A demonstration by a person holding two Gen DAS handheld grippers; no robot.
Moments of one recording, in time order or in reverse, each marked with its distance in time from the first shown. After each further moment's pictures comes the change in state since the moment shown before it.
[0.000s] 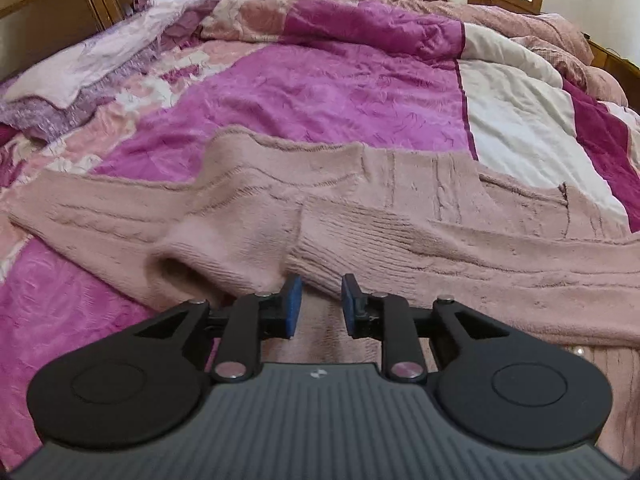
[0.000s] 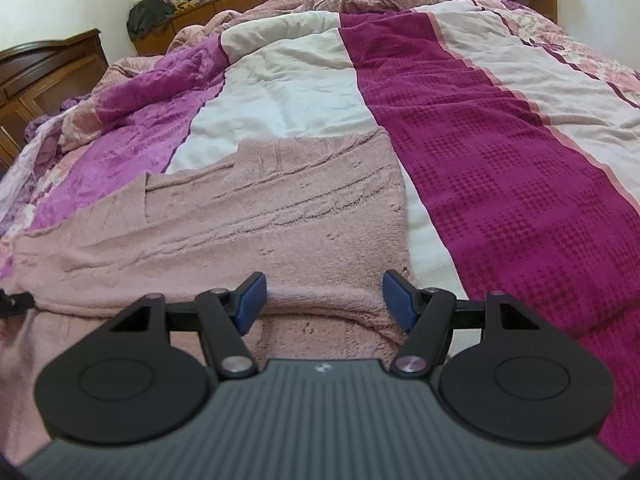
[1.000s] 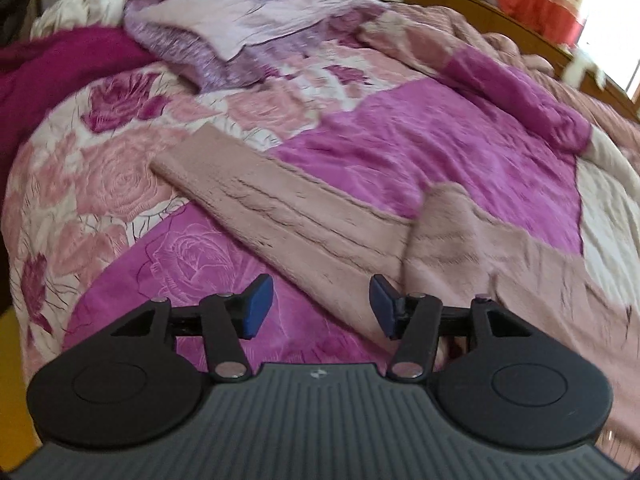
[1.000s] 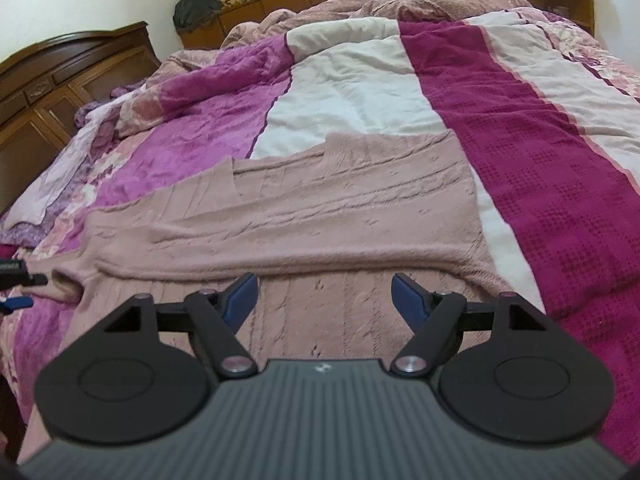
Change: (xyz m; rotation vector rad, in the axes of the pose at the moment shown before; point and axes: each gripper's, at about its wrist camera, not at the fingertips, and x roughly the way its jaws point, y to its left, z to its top) left arm -0.023 0.152 0.007 -0.397 0.000 0.153; right arm -0.047 0.054 -0.021 -0.071 0.026 0.111
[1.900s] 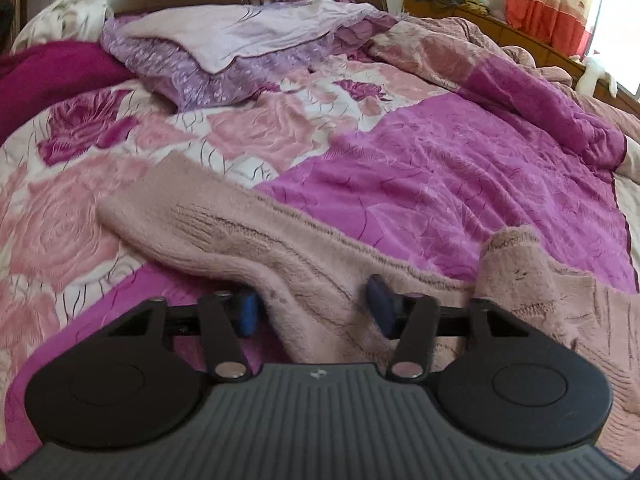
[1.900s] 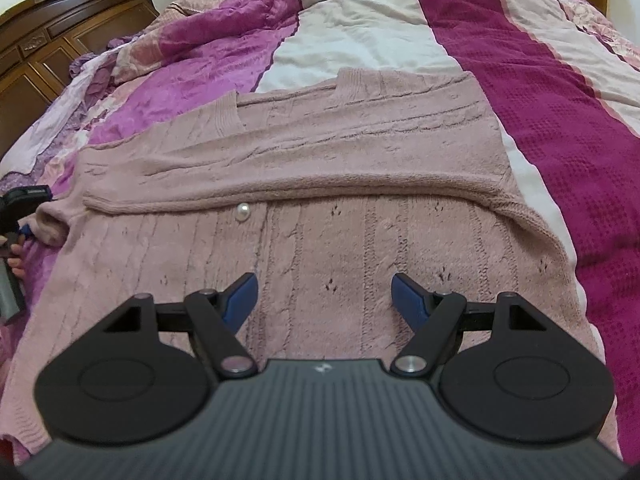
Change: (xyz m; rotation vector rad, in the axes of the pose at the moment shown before) left arm 0.091 -0.009 0.024 0.056 -0.111 0.041; right arm 0.021 0.014 -0.027 -0.037 0.121 -0.025
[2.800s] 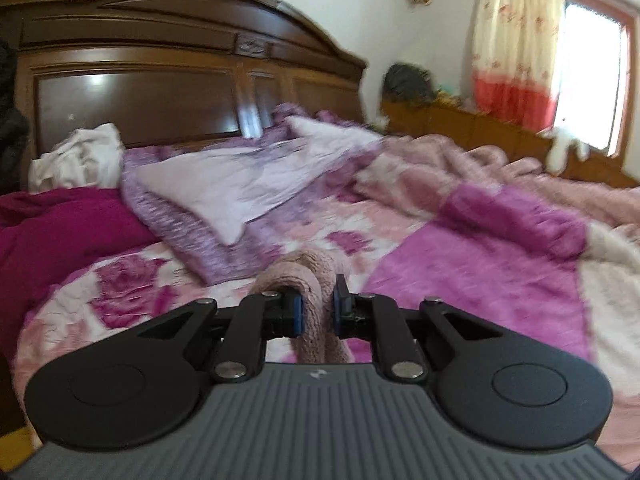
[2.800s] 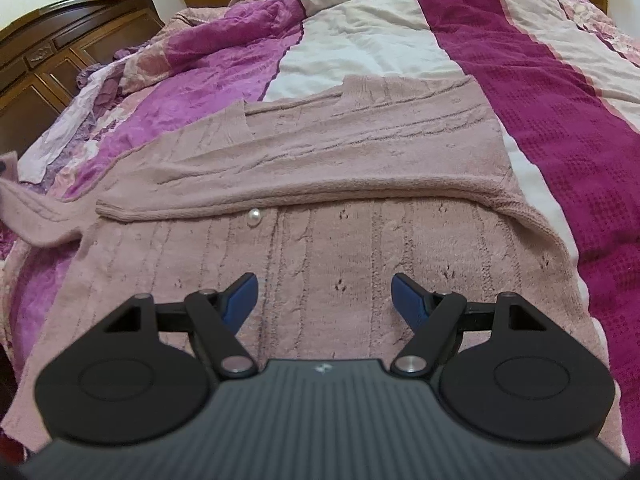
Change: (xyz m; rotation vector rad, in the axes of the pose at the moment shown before) left arm -0.114 0.015 0.073 0.038 -0.320 -0.078; right arm -0.011 -0.003 0.000 0.023 -0.033 0.033
